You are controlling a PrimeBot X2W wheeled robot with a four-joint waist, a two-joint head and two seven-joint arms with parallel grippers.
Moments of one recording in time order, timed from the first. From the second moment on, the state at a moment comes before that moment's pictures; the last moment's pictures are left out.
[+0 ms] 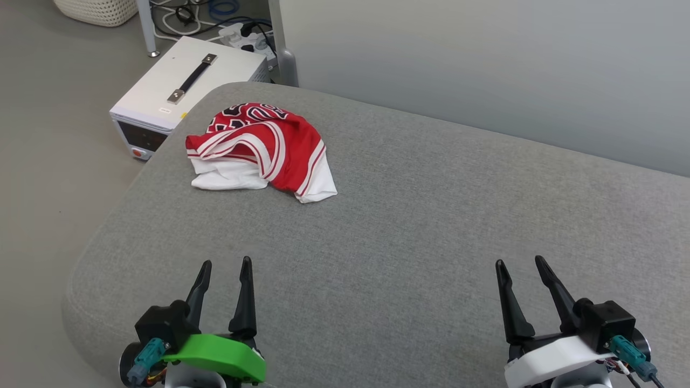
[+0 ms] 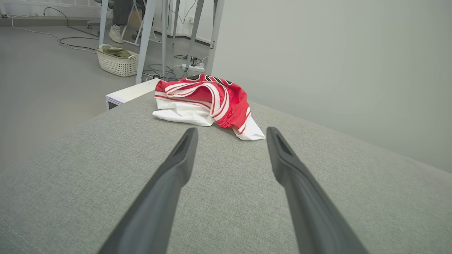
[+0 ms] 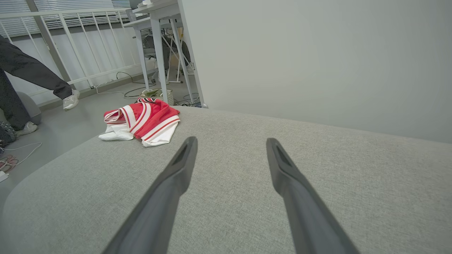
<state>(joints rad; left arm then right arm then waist) 0.01 0.05 -0.07 0.16 -0.29 -0.07 -0.26 0.04 -0.05 0.09 0.10 0.17 0.13 -0.25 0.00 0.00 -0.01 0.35</state>
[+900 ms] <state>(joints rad) -0.12 0.08 -0.09 0.30 -0.25 -0.10 -0.26 0.00 -0.05 0.09 0.03 0.14 0.13 -0.25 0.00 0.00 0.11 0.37</state>
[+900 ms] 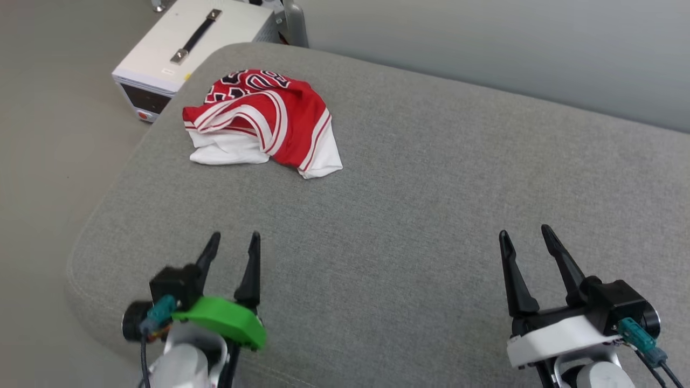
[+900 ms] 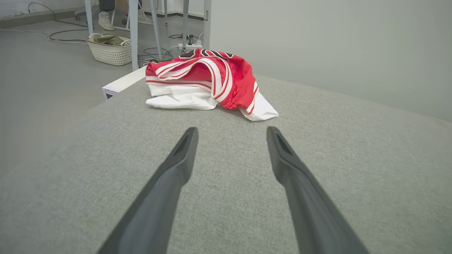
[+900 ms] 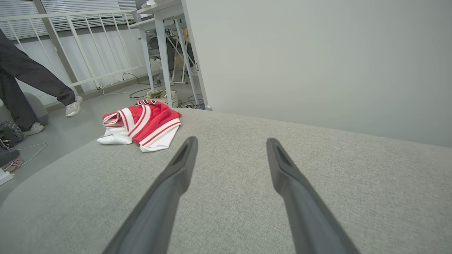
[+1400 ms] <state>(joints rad) -0.75 0.34 -0.18 0.51 -0.37 -0.13 0.17 -0.12 -0.12 0.09 -0.17 0.09 0.13 -0.20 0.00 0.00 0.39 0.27</state>
